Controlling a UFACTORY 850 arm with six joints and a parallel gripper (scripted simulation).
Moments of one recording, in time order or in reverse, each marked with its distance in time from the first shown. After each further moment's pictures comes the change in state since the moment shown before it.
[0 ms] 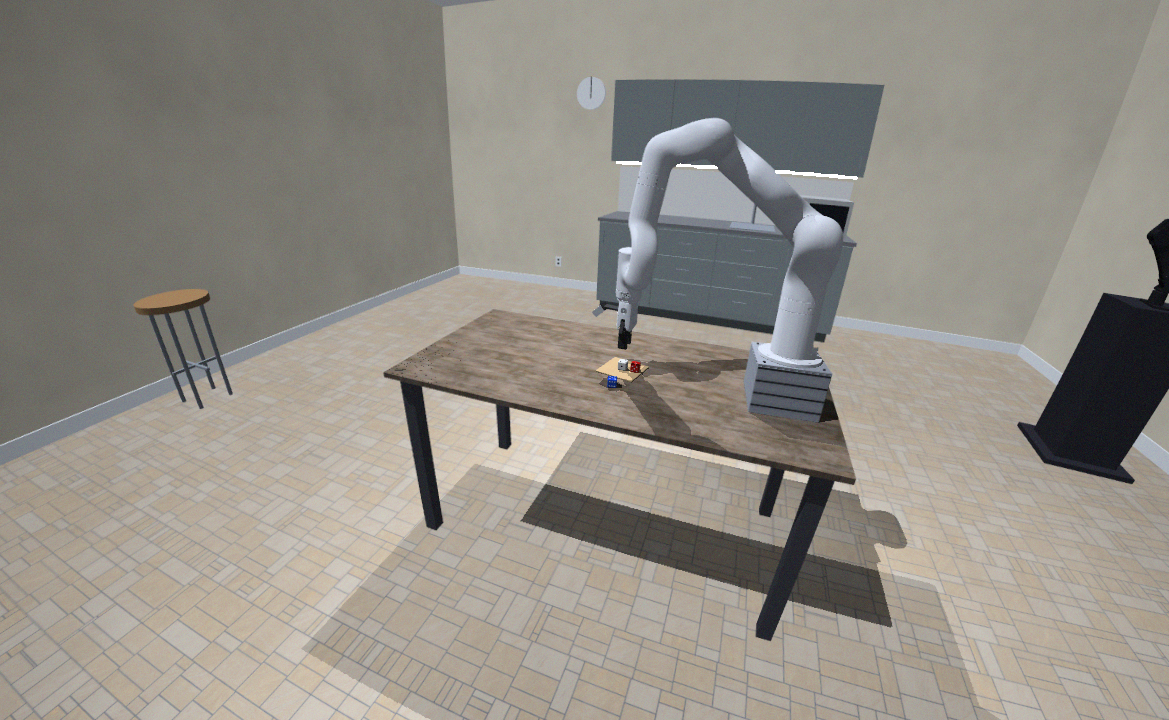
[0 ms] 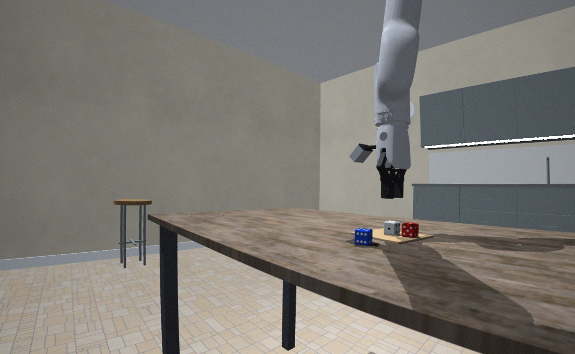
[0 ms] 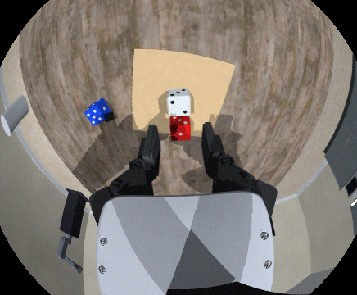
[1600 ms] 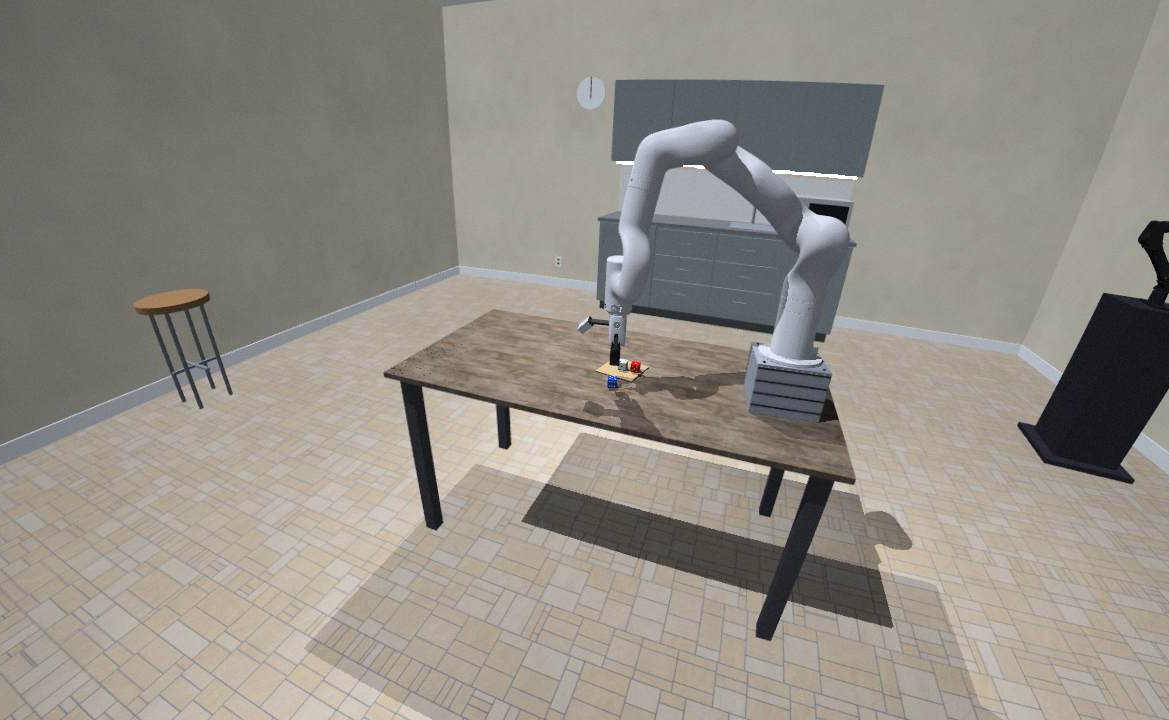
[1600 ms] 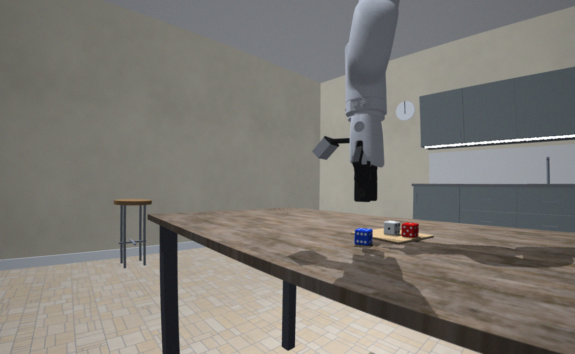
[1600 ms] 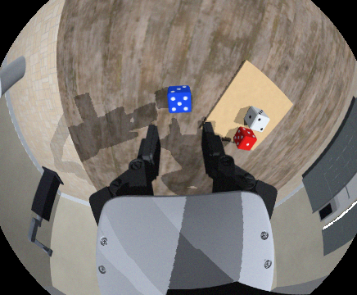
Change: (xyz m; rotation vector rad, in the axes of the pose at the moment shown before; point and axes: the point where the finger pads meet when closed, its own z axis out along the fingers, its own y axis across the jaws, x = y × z) arm -0.005 -0.131 0.001 0.012 -0.011 -0.262
